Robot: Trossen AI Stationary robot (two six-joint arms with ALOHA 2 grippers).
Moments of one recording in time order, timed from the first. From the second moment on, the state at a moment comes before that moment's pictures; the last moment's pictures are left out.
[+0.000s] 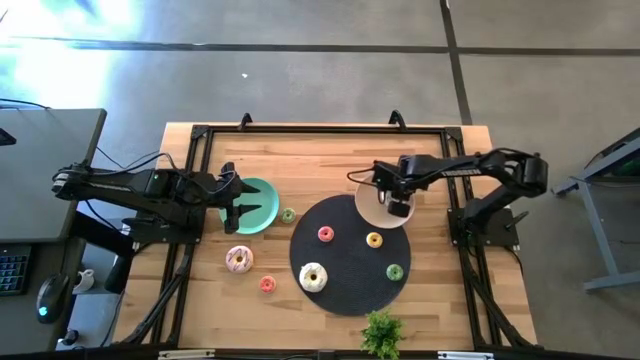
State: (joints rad) left arm -0.12 0.69 0.69 -0.53 -0.28 -0.11; right arm -0.32 1.51 0.84 -0.81 0.29 -0.07
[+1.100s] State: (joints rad) left arm -0.12 0.72 0.69 -0.61 -0.27 -0.16; right arm 0.11 1.66 0.98 0.08 -0.16 -0.09
